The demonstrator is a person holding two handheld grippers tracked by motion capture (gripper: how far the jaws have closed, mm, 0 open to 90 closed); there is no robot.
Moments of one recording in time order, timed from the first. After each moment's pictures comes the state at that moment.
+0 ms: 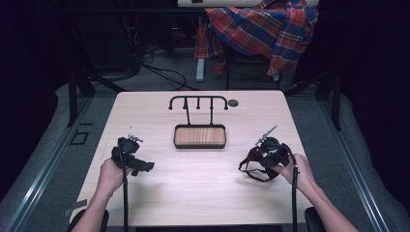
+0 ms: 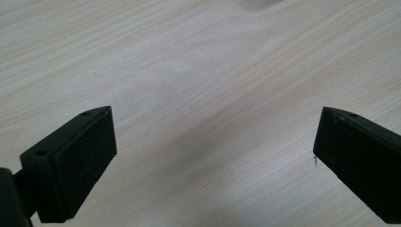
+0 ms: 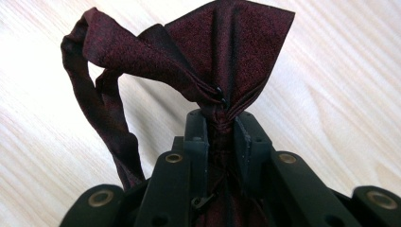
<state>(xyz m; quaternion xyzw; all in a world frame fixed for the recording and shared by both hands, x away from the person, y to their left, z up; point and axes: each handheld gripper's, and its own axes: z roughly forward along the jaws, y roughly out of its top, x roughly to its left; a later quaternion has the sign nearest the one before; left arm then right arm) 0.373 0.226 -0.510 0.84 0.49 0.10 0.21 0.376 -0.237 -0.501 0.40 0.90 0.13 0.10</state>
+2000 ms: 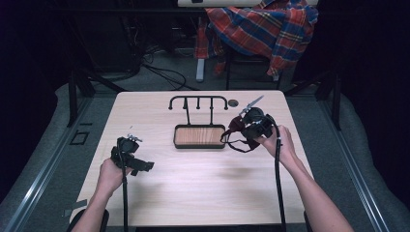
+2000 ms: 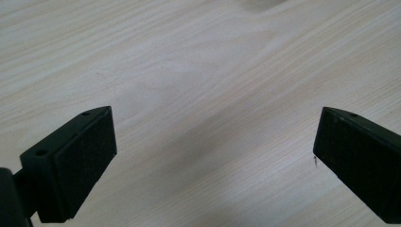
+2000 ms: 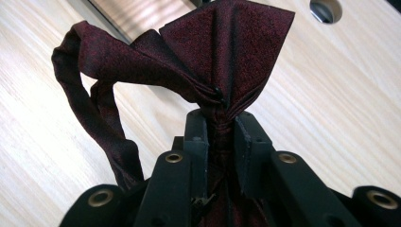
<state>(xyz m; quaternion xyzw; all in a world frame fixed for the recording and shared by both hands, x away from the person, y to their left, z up) 0.373 0.227 -0.509 0.84 0.49 0.10 0.22 0.427 -0.187 -0.435 0.37 0.89 0.21 0.15</state>
